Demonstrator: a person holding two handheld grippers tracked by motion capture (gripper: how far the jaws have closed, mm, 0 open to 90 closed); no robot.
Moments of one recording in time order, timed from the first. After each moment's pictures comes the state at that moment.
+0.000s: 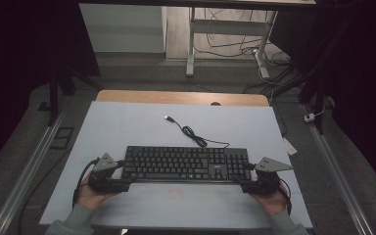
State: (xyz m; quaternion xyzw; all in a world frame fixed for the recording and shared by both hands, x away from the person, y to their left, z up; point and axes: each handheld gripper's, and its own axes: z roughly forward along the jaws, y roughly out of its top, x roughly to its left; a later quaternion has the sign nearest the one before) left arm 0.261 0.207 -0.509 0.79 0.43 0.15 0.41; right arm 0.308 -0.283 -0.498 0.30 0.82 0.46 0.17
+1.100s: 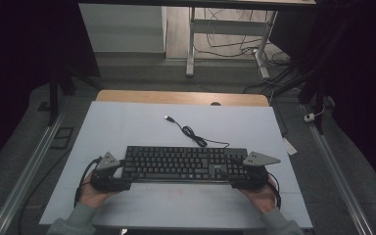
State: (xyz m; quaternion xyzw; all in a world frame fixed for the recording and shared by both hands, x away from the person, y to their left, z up) left arm 0.266 0.203 -0.509 0.79 0.43 0.15 0.40; right arm 0.317 -0.248 -0.488 0.28 0.82 0.47 0.15
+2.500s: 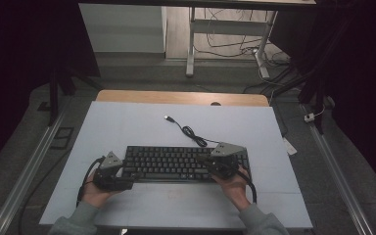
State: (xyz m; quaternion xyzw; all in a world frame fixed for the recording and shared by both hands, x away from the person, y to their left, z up) left arm 0.271 0.199 -0.514 0.80 0.43 0.15 0.40; right arm 0.336 -0.165 -0.481 0.24 0.84 0.47 0.14
